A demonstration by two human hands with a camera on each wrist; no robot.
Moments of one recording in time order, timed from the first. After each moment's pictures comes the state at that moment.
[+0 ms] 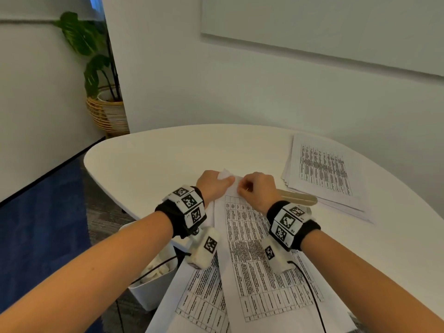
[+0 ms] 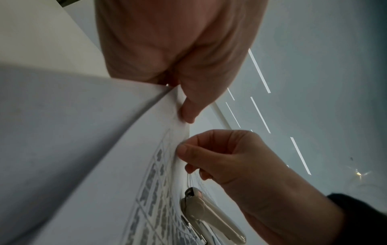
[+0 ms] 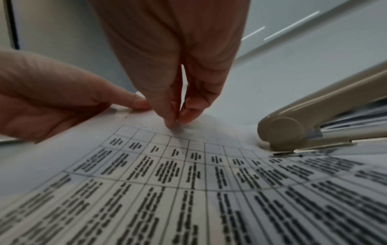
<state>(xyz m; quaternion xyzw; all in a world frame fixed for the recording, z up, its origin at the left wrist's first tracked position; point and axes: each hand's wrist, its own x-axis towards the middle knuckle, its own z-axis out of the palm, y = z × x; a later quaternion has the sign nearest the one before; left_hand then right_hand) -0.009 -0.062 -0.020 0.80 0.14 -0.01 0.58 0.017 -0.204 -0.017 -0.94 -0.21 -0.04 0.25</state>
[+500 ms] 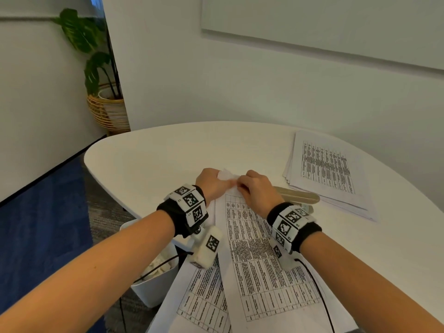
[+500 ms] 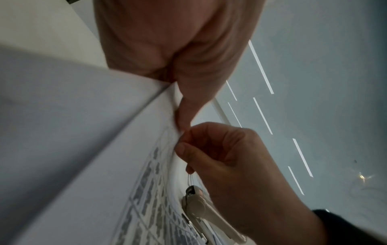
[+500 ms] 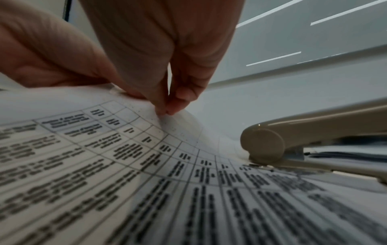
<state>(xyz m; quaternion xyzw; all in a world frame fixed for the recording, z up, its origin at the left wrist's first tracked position) -0.006 -0.061 -0.026 0.80 0.16 -0.01 0.58 0.015 -0.206 -0.026 -0.93 -0.32 -0.07 0.19</state>
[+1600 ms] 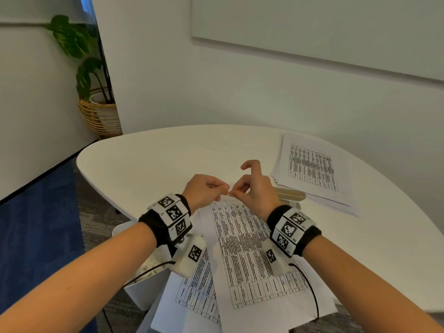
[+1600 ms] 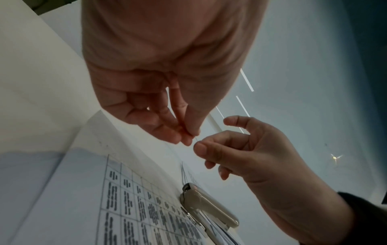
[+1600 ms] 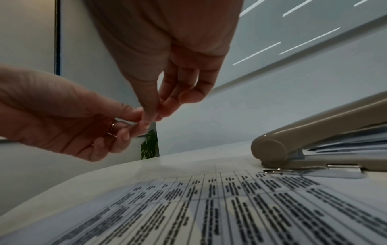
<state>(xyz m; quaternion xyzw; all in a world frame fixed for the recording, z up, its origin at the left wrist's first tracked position) -0.036 -0.064 -0.020 0.81 0.08 -0.02 0.58 -0.013 -0.225 -0.009 -0.89 -0.26 -0.05 0.38</state>
